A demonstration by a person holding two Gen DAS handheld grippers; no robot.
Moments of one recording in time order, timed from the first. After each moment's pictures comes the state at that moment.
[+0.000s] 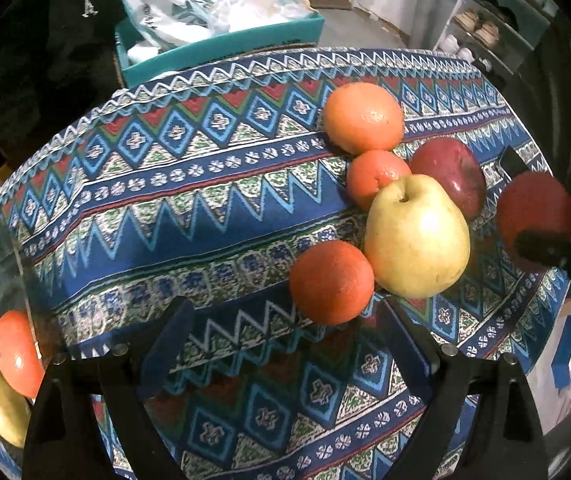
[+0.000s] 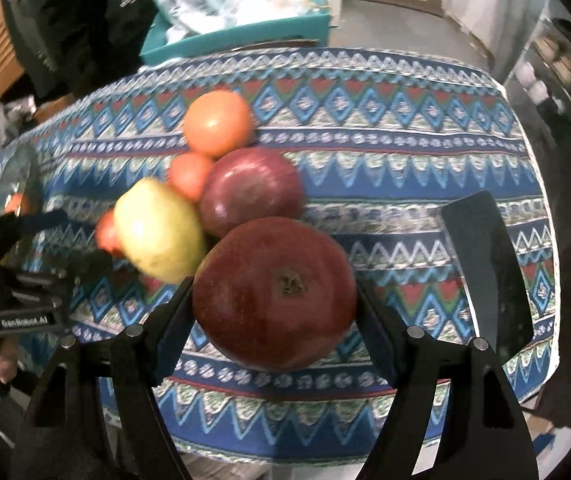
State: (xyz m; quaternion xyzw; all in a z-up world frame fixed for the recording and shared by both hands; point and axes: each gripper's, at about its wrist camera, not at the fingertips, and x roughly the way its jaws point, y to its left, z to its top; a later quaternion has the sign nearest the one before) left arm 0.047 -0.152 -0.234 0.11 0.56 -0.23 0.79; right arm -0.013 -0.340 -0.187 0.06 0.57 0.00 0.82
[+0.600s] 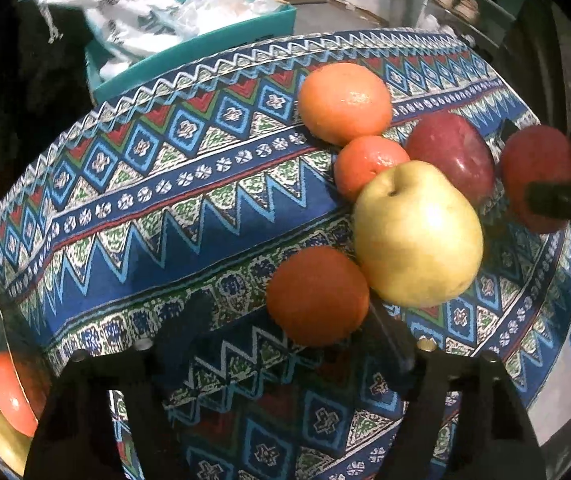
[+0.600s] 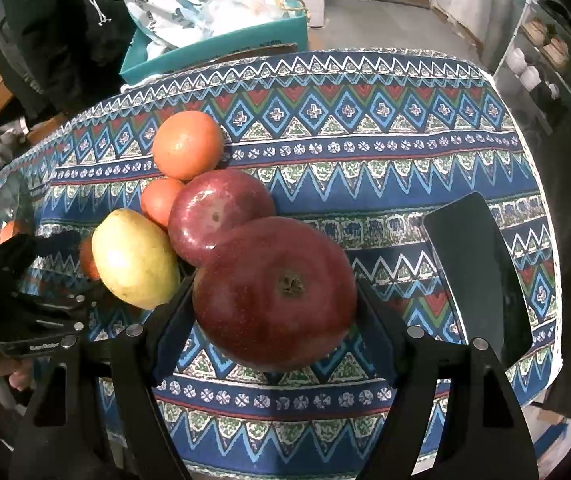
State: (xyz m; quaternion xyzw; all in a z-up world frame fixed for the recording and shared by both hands) left arm 0.050 -0.174 -0.251 0.16 0.54 -0.25 0.79; right arm -0.003 -0.355 -0.190 0.08 0.57 -0.01 0.82
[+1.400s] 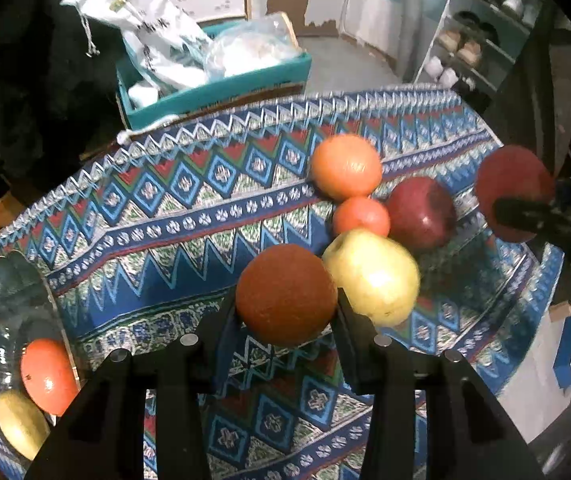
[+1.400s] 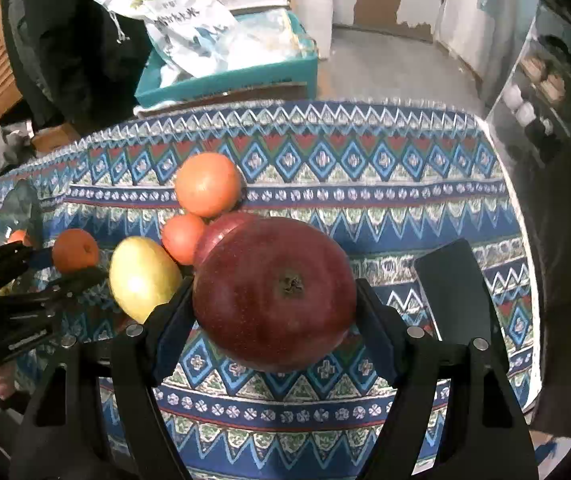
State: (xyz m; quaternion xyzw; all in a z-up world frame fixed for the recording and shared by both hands) left arm 0.046 -0.142 -0.190 0.10 0.51 -0.25 0.82; right arm 0.001 -0.340 -0.151 0.04 0.52 -0.01 0.85
